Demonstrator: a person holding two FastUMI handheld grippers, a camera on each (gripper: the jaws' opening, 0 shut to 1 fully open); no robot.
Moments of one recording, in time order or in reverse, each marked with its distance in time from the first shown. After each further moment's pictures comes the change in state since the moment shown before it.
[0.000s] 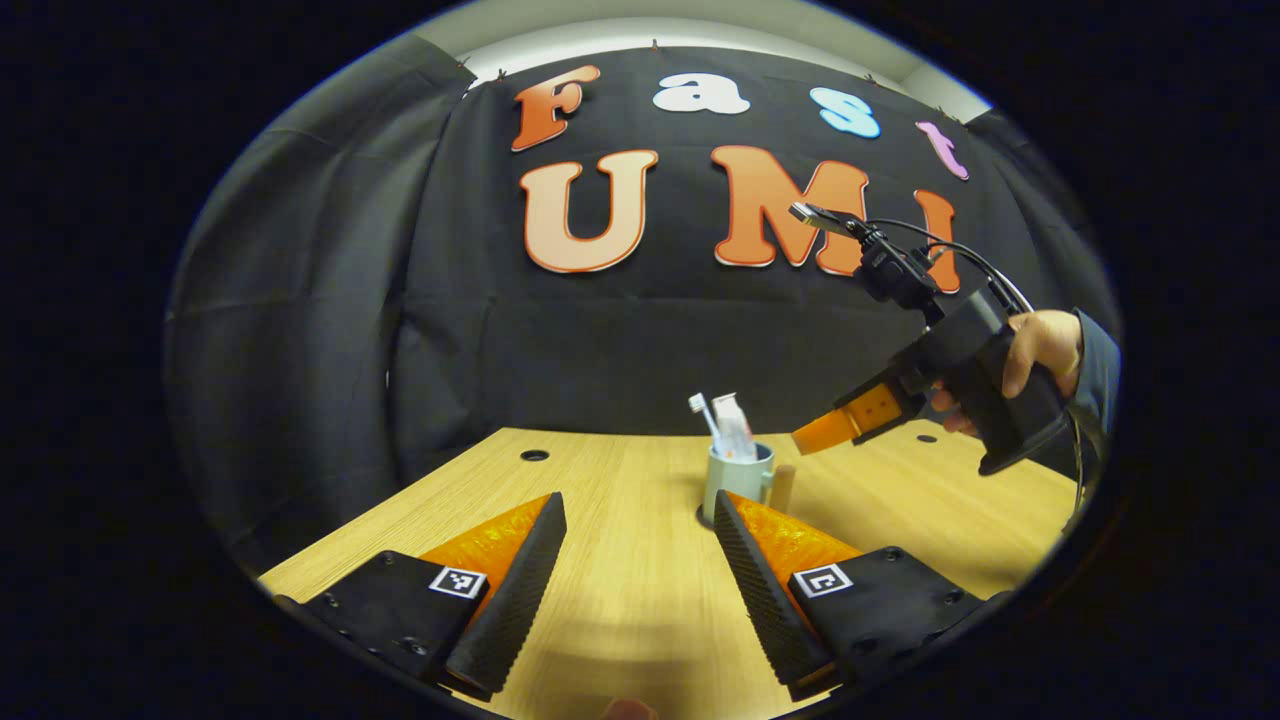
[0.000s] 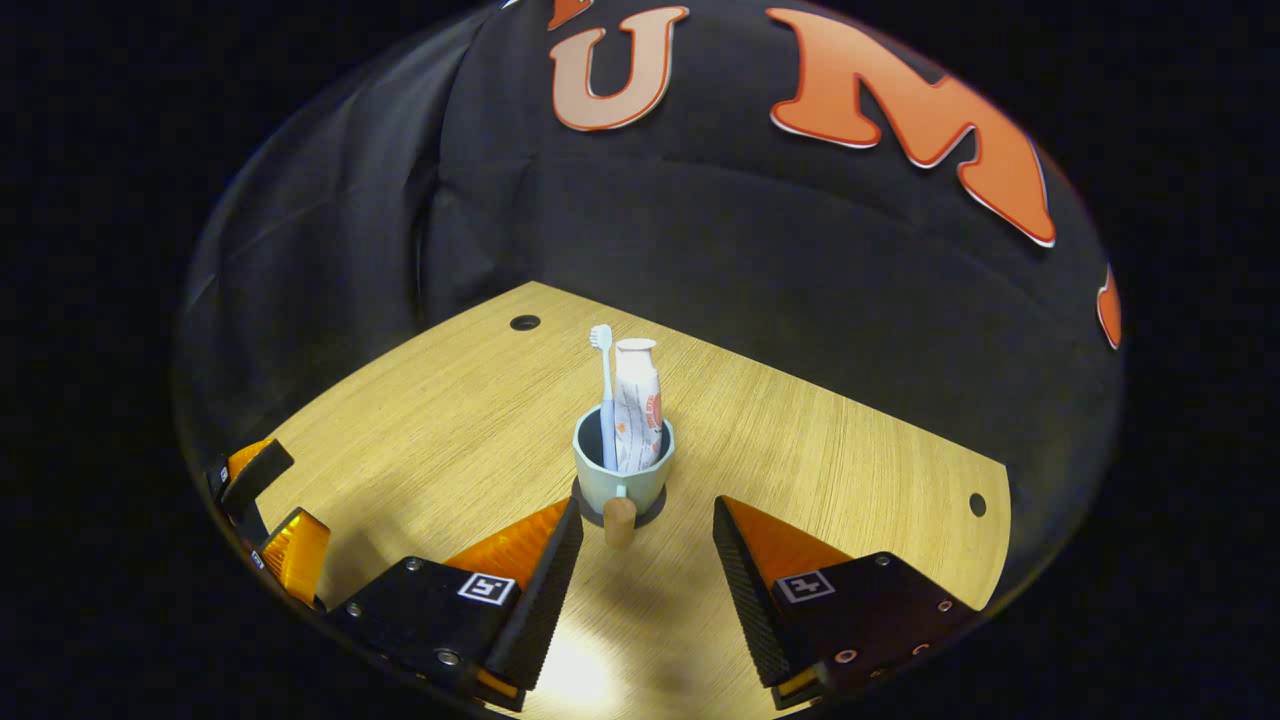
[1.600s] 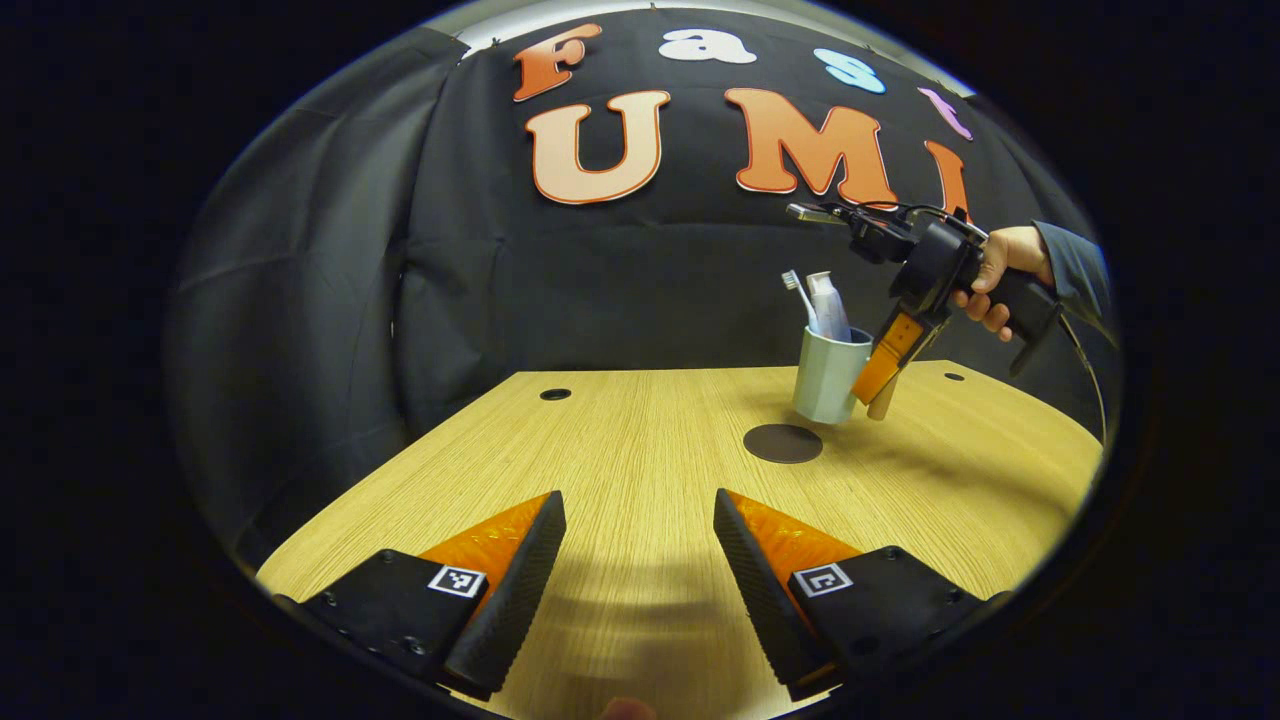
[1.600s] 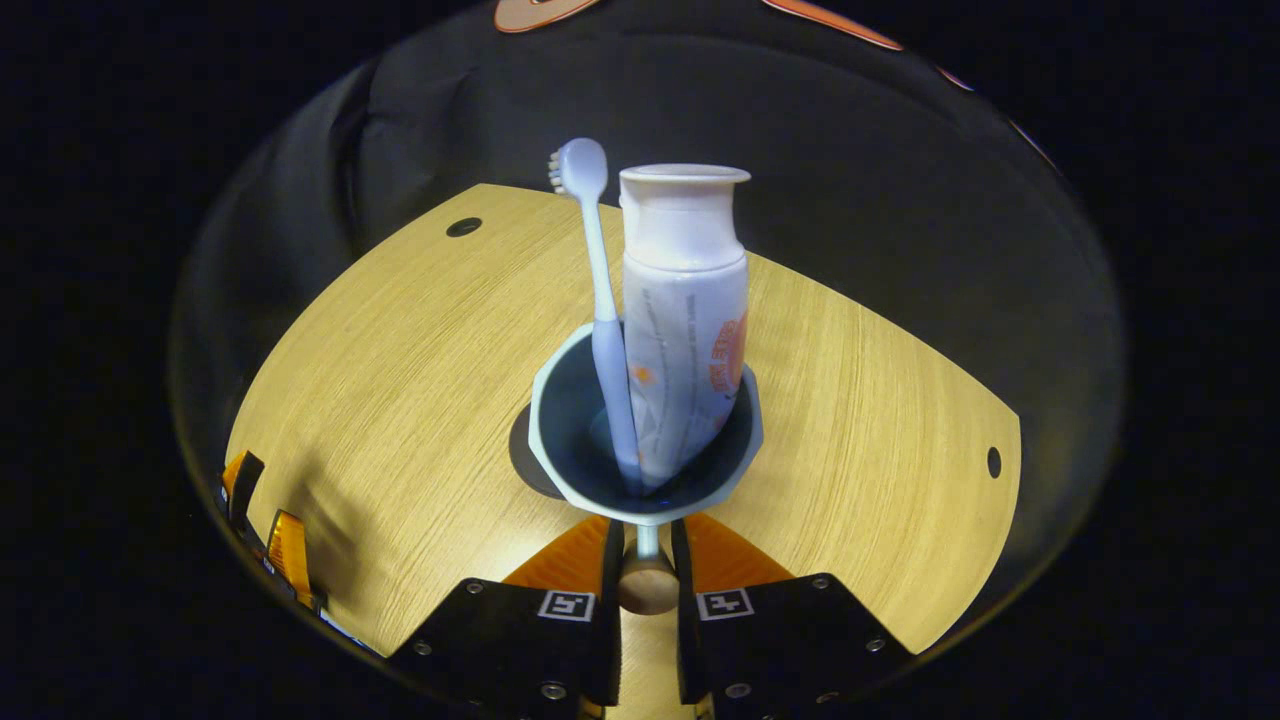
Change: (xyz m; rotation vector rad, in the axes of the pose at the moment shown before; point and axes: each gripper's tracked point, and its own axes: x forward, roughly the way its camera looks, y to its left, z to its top) left arm 0.015 0.071 -0.098 0.040 0.183 0.046; right arm 0.109 0.025 -0.060 0.000 0.413 -0.028
